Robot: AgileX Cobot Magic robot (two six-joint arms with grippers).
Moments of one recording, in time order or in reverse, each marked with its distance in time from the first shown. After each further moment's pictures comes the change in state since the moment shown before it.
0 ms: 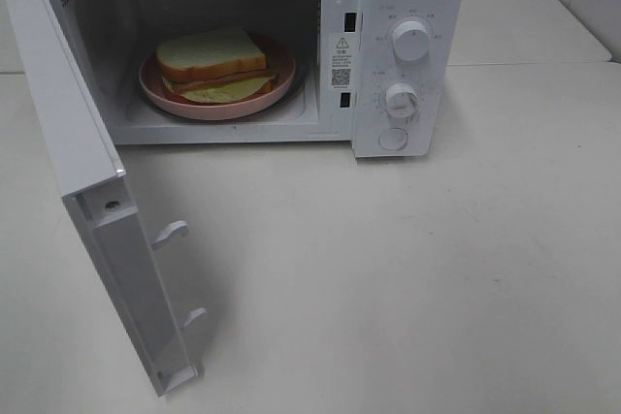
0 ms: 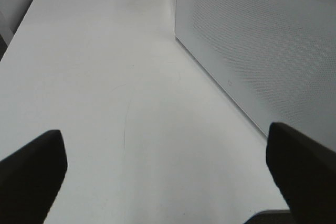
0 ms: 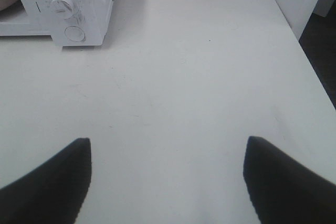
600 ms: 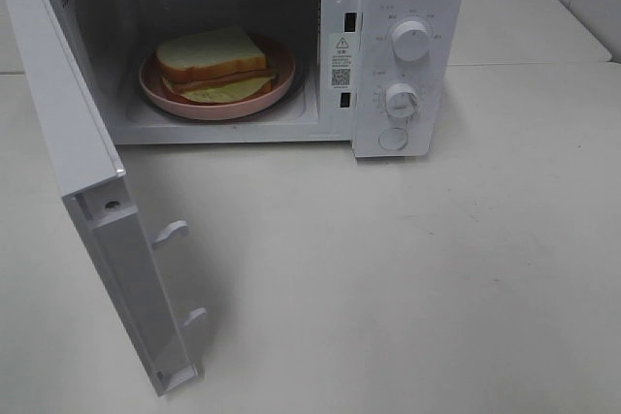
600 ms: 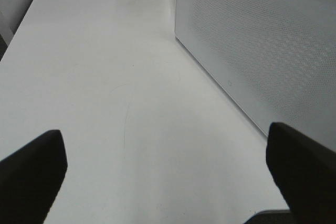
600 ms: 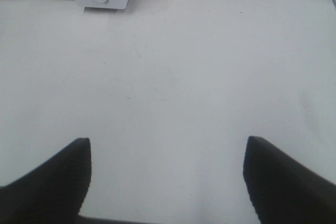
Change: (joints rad) left arm 0.000 0.000 0.000 0.000 0.000 0.000; right arm 0.113 0.120 0.000 -0.009 0.009 0.003
